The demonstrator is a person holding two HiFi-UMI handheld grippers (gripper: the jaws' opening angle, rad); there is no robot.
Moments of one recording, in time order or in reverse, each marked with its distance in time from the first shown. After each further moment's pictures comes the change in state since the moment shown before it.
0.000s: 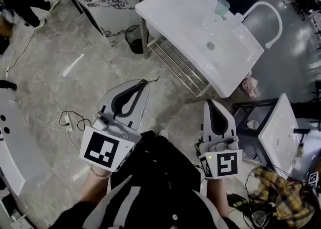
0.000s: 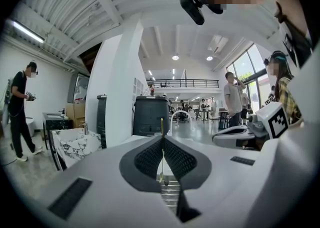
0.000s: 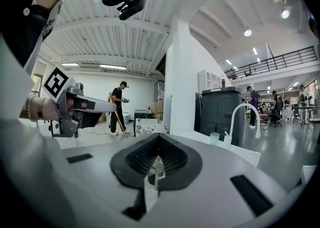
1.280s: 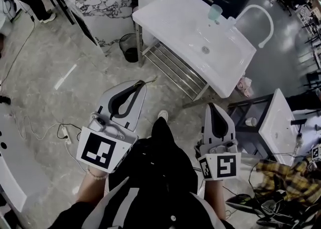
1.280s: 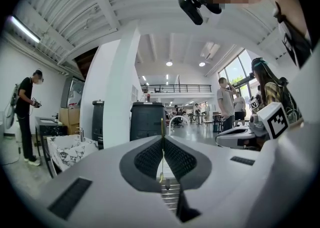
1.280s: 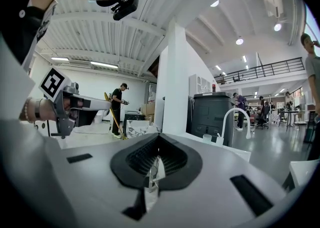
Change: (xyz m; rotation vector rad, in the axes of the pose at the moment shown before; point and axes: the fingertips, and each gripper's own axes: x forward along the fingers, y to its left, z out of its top) left arm -0.030 0.038 0.008 0.038 -0.066 -0.081; right arm -0.002 0.034 0.010 -0.002 -0.022 -0.143
